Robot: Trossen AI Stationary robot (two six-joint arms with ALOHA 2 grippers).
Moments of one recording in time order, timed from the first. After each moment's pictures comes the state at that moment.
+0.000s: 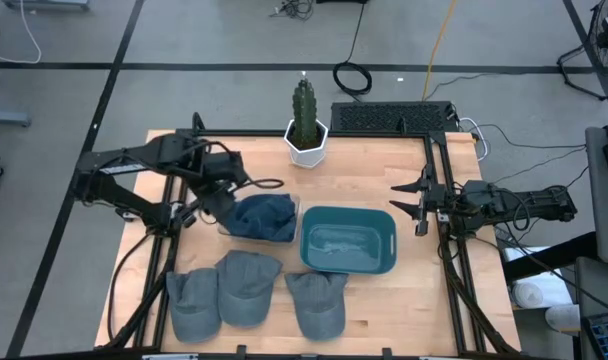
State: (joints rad) left arm 0.06 1.36 1.56 -1.57 0.22 0.86; right arm 0.12 0.27 0.43 -0.12 0.29 -0.09
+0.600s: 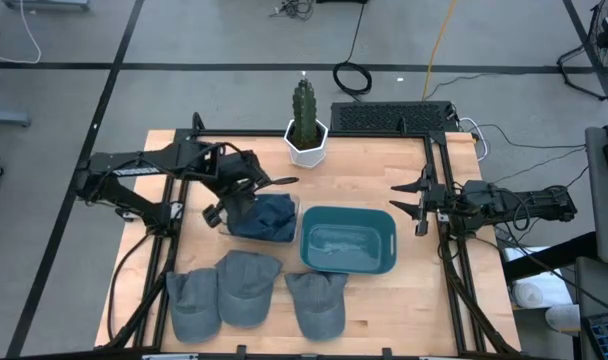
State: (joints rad) left arm 0.07 1.39 1.47 -1.21 0.21 0.97; right arm 0.12 0.27 0.43 -0.12 0.29 -0.09
